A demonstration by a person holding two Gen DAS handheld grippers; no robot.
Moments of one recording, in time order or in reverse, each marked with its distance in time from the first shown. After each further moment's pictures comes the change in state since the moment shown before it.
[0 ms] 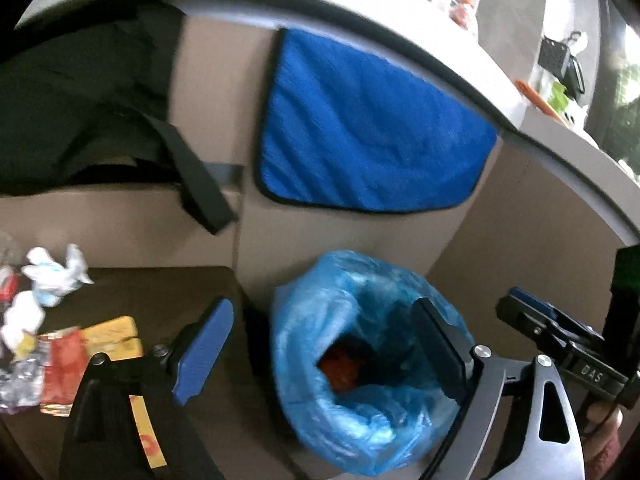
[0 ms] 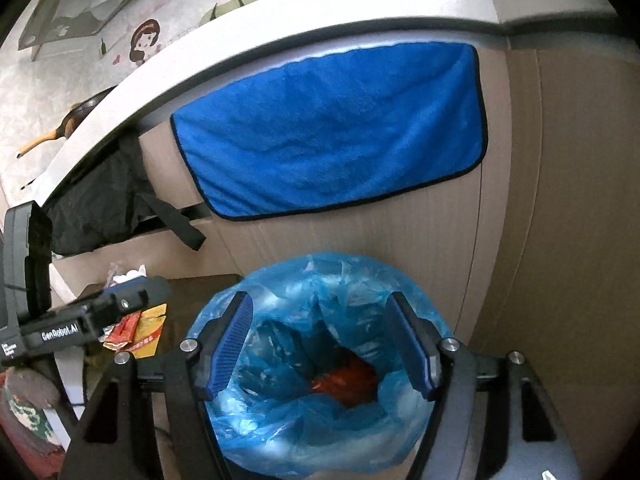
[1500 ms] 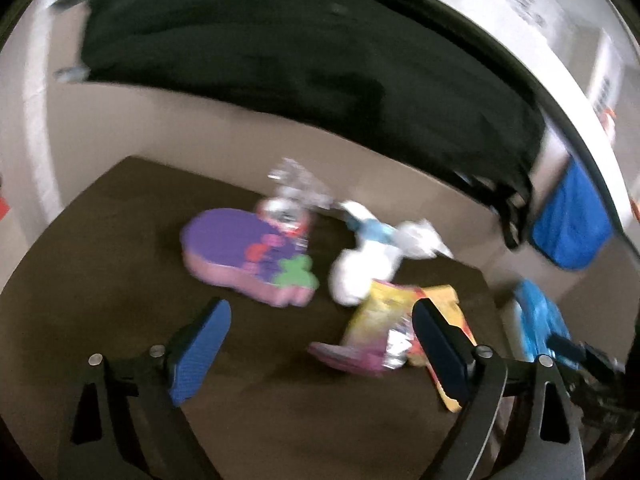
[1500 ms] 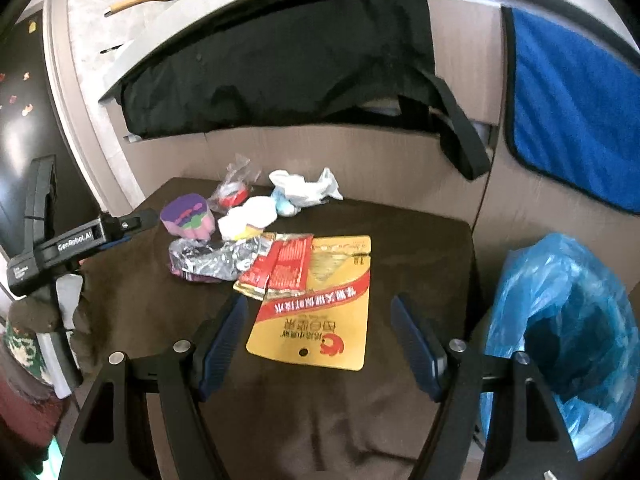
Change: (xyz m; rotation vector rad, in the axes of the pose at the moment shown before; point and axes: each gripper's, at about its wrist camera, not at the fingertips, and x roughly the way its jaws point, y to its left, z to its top) left arm -0.148 0.262 -0.065 -0.275 -0.031 0.293; right arm 0.076 0.251 -0.056 -0.287 0.254 0.231
